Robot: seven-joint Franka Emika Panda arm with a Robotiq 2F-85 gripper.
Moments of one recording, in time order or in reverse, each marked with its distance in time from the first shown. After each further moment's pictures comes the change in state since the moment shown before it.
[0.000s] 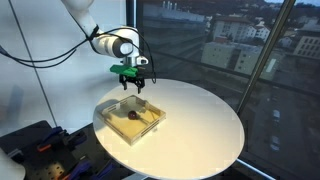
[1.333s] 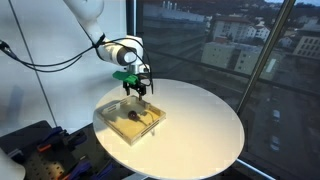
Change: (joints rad) arm -0.020 0.096 -0.008 0.041 0.022 0.021 0.116
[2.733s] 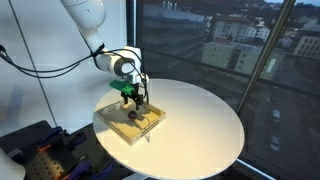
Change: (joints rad) arm 0.001 0.044 -0.020 -0.075 0.000 0.086 0.047
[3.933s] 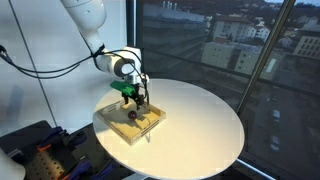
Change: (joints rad) arm 0.001 0.008 -0.004 0.000 -0.002 0.026 0.001
